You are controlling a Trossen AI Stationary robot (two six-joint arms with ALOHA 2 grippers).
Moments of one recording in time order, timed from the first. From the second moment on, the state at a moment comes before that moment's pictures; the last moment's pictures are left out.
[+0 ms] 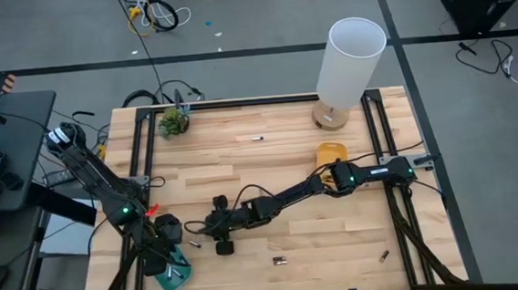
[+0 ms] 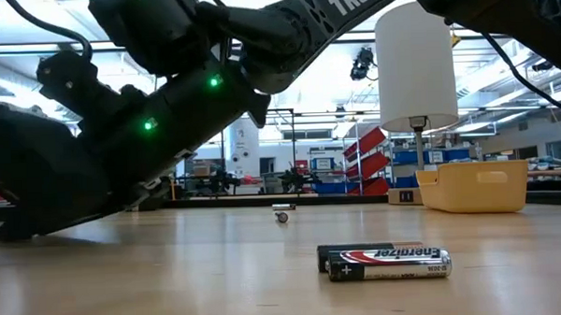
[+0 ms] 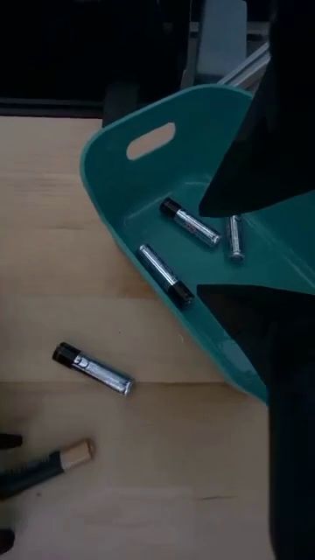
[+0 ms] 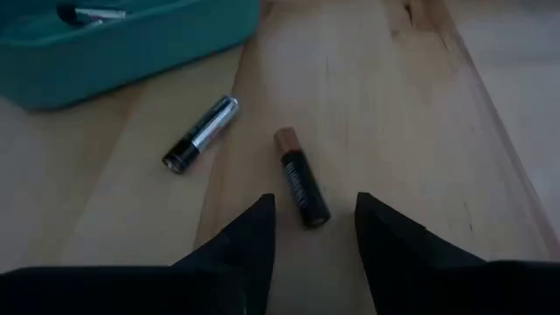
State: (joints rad) left arm -0.91 1.04 0.55 -0.51 0.00 -1.00; right arm 0.21 2.63 2.02 -0.01 0.13 0.09
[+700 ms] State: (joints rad) left arm -0.89 1.04 0.55 -0.51 -0.02 -0.95; right arm 0.19 2.63 2.02 0.01 0.11 0.05
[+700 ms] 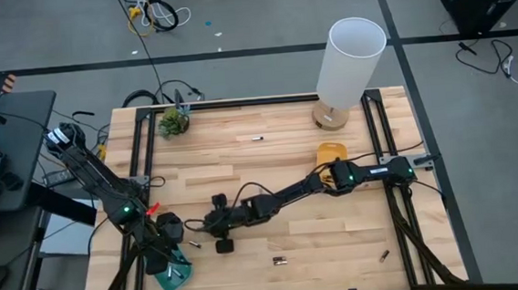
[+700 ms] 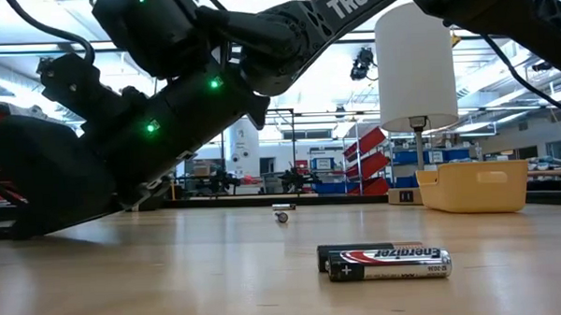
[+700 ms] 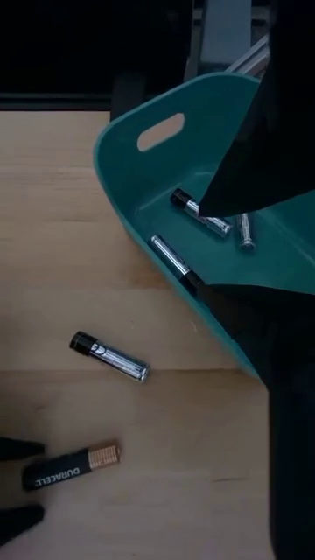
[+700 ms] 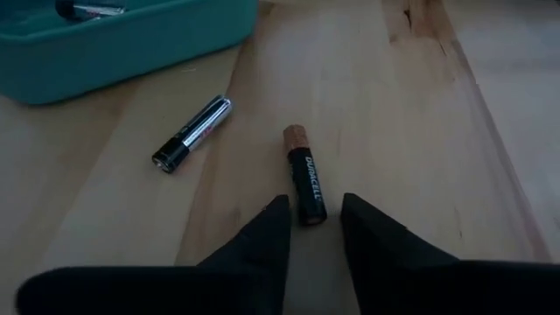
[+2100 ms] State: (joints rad) left arm -0.89 1.04 0.55 -0.49 -0.06 -0.94; right arm 0.18 2.52 2.01 -0.24 -0.06 -0.02
